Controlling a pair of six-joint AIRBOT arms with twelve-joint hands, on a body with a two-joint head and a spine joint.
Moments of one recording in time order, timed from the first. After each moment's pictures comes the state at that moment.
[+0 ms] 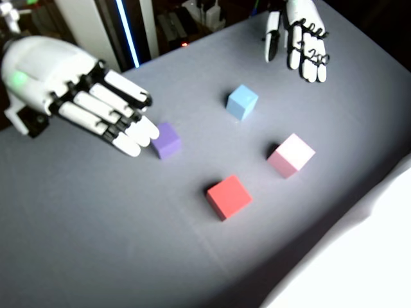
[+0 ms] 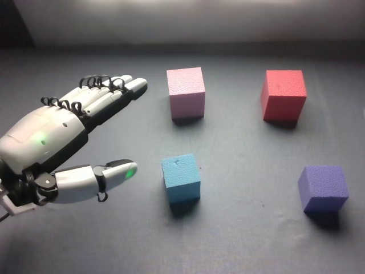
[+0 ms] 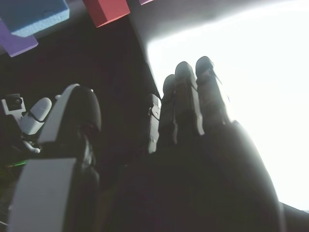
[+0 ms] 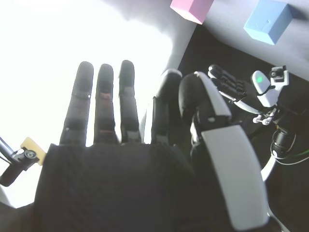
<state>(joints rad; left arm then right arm) 0.96 -1.03 1.13 -0.07 -1.20 0.60 -1.14 -0.71 0.72 0.36 1.29 -1.21</state>
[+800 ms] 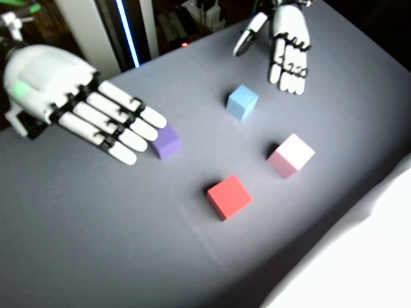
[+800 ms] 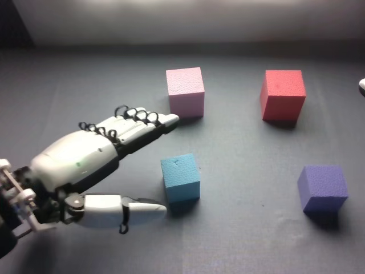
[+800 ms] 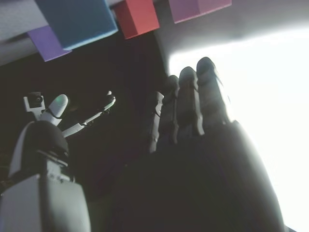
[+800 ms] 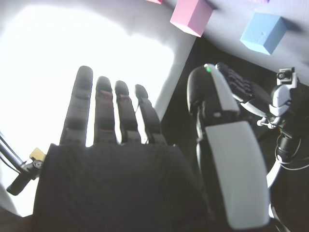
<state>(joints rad) 0.92 -1.11 1.16 0.03 -1.05 0.55 -1.15 -0.72 0.72 0.39 1.27 -1.21</state>
